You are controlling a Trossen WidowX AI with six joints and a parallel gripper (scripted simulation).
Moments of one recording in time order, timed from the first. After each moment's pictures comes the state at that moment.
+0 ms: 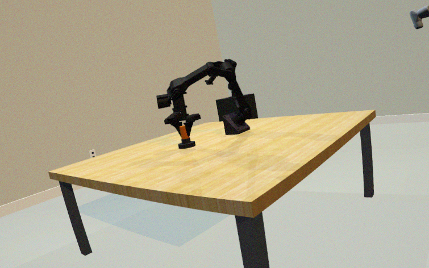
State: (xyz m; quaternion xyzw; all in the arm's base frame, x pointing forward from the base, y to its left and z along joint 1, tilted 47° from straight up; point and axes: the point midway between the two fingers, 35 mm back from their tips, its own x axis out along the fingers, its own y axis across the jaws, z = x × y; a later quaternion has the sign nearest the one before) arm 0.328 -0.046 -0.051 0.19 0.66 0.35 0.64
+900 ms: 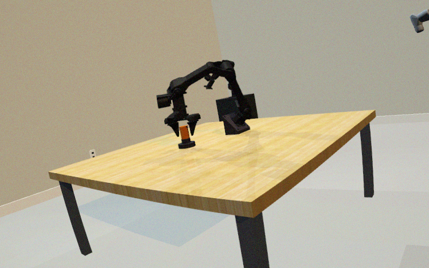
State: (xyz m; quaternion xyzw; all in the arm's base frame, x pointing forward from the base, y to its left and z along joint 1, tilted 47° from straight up) arm 0.328 -0.047 -0.051 0.19 0.66 0.35 0.64
